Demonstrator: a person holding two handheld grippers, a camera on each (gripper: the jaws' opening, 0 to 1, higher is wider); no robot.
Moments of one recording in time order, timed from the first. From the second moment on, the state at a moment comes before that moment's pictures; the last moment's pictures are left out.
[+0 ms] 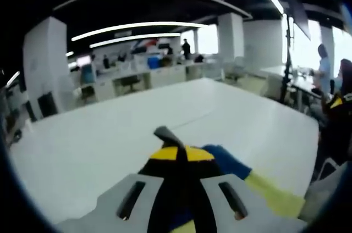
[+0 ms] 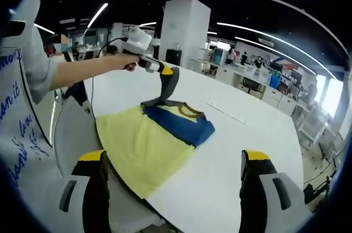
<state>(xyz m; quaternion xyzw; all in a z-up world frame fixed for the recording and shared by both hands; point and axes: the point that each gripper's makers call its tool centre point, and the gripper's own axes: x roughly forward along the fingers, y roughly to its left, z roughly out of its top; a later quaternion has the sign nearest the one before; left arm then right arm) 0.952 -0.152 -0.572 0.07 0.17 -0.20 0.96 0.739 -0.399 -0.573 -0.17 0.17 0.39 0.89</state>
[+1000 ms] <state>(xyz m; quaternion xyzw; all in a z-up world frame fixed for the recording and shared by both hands) 0.954 -0.221 -0.621 0.05 0.21 -0.24 0.95 0.737 -0.411 -0.580 -0.17 0.18 0.39 0.89</state>
